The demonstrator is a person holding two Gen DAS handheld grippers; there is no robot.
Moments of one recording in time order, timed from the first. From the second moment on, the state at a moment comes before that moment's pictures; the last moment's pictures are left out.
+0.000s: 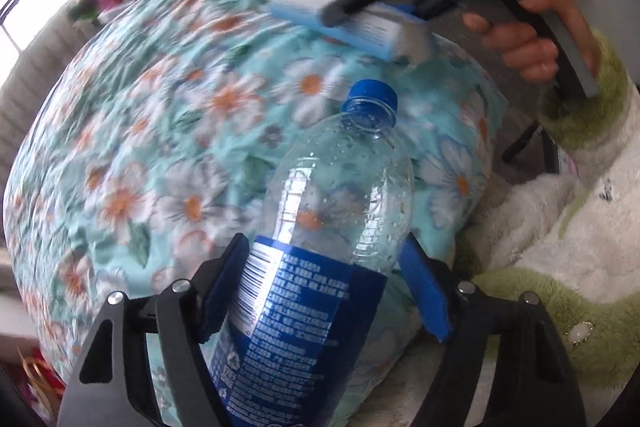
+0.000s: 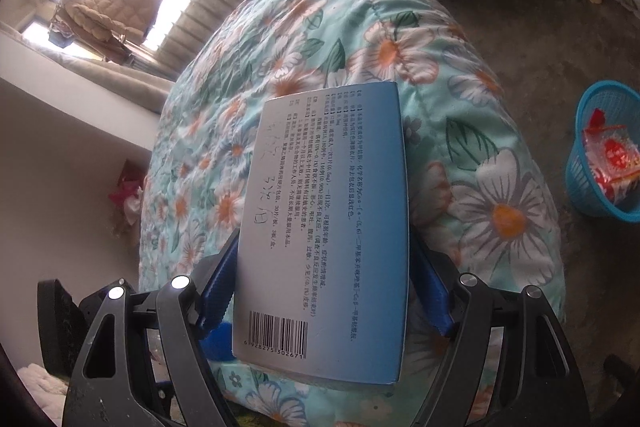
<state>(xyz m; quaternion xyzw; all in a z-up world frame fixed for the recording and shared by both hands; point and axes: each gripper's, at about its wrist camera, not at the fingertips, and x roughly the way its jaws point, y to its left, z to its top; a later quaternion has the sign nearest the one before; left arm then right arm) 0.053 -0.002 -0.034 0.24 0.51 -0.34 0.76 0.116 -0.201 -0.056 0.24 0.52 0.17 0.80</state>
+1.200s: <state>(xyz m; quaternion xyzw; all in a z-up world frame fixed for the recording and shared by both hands) 0.136 0.045 -0.033 -0.19 0.57 -0.26 0.76 0.106 -0.196 -0.057 0.22 0.51 0.16 0.81</state>
